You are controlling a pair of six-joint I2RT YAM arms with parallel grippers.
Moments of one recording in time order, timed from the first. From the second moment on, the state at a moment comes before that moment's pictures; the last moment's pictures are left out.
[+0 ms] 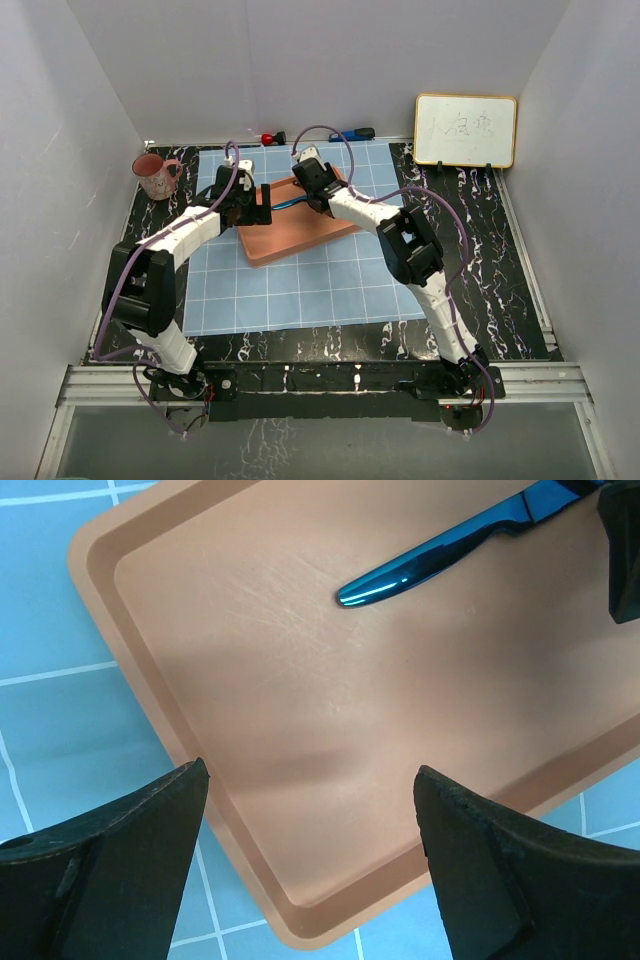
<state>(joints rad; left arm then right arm) -0.28 1.66 1.13 -0.27 -0.02 -0.23 0.63 2.41 1.96 -0.31 0.56 -0.06</state>
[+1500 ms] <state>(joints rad) -0.27 1.63 1.13 -0.29 -0.10 -0.32 0.63 2.09 1.84 -0.36 -0.02 0.11</state>
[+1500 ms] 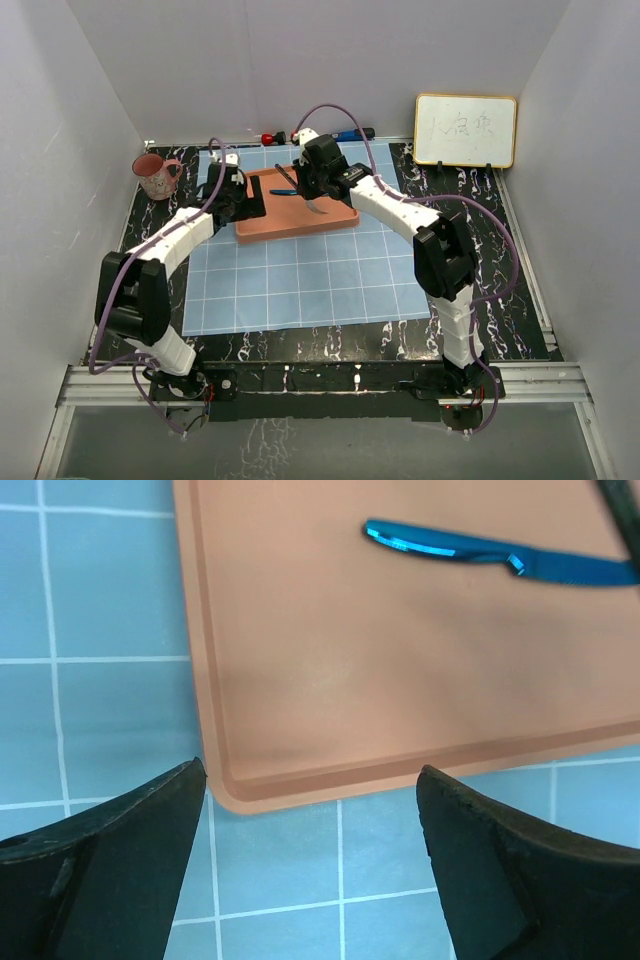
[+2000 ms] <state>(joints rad) -0.19 1.49 1.06 -0.22 -0.09 -0.44 0.67 2.10 1.82 -0.38 -0.25 0.11</state>
